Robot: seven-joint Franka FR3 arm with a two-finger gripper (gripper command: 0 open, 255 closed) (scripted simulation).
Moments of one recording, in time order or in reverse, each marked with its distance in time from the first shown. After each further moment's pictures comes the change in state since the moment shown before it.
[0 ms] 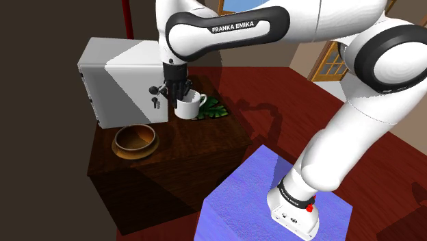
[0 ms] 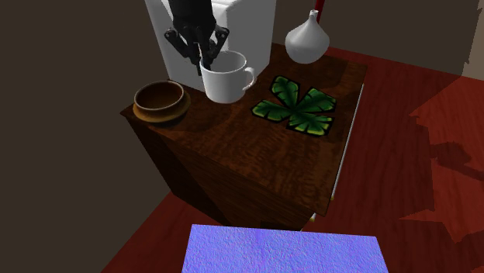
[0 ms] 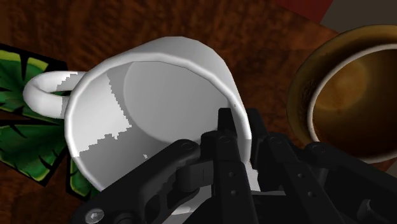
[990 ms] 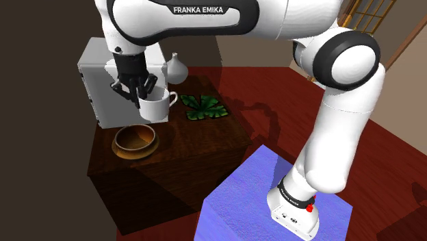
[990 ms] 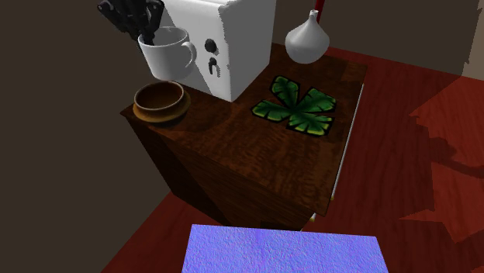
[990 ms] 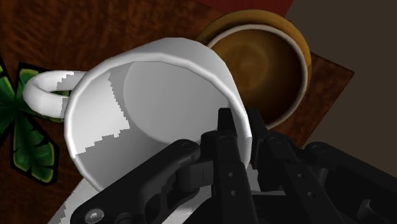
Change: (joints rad) arm 0.140 0.287 0.096 0.447 -0.099 -0.189 0.234
